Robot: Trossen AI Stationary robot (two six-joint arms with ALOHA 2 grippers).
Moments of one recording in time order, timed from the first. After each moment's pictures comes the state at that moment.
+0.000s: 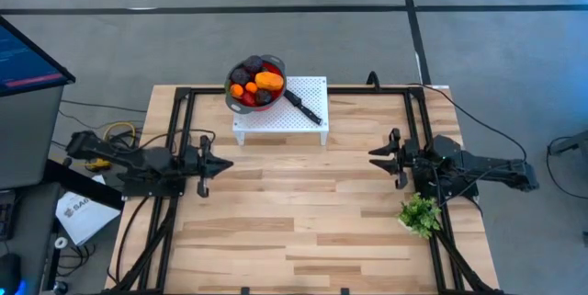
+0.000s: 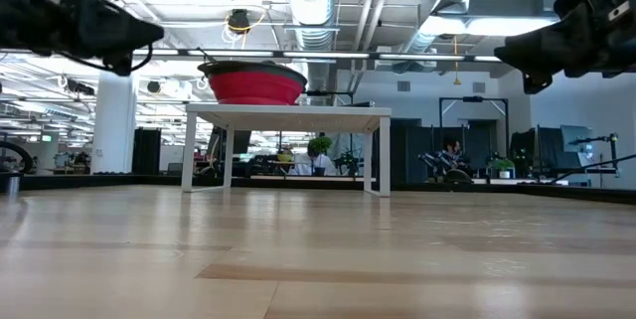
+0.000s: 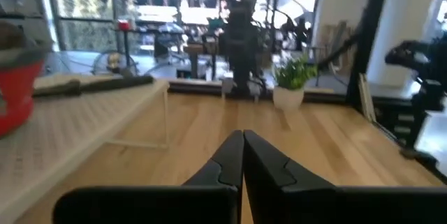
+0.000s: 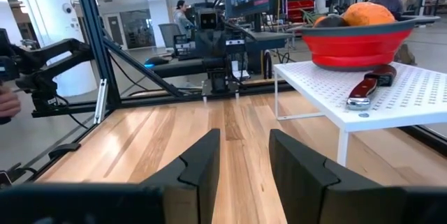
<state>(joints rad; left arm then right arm) -0.26 0.18 0.01 0.20 -0.36 -0.03 -0.10 0.01 0.01 0.03 -0.08 0.11</state>
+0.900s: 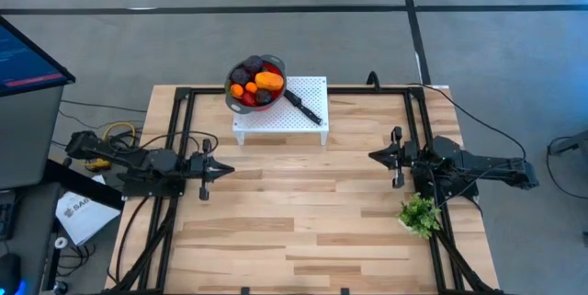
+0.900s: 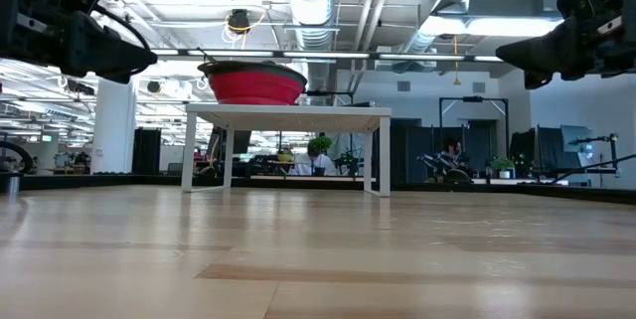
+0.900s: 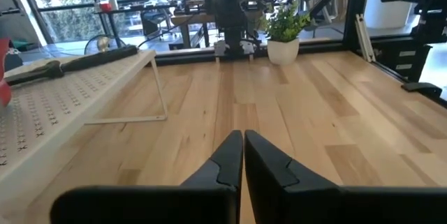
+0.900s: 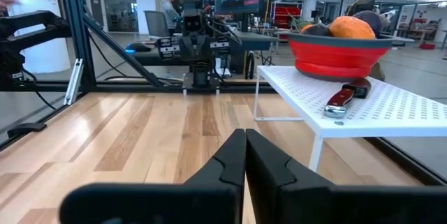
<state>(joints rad) -0.26 0.19 0.01 0.07 -0.34 0.07 -0.08 0.01 0.01 0.01 0.00 -0.03</state>
